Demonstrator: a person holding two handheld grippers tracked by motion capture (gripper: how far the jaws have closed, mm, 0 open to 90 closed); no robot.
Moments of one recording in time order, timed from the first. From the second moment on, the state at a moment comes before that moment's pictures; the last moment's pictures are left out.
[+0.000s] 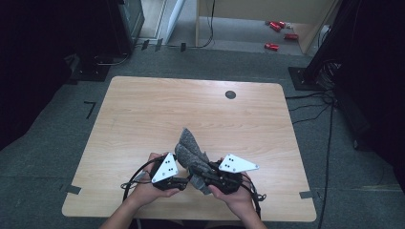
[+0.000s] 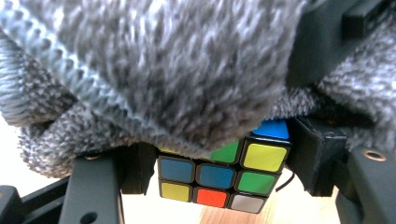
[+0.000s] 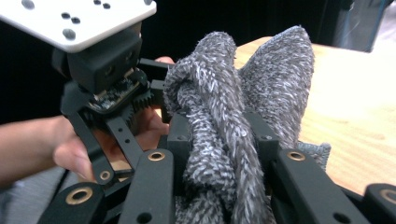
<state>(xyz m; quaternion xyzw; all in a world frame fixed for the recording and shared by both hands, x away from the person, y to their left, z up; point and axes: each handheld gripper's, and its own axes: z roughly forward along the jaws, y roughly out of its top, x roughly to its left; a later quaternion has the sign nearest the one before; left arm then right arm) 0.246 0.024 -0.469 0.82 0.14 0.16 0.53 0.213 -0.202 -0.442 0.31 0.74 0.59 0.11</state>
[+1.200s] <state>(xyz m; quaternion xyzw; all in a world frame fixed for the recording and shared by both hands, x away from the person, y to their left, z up) 0.257 0.049 -0.458 0.77 0.17 0.09 0.61 0.226 -0.236 -0.445 0.36 0.66 0.66 0.06</state>
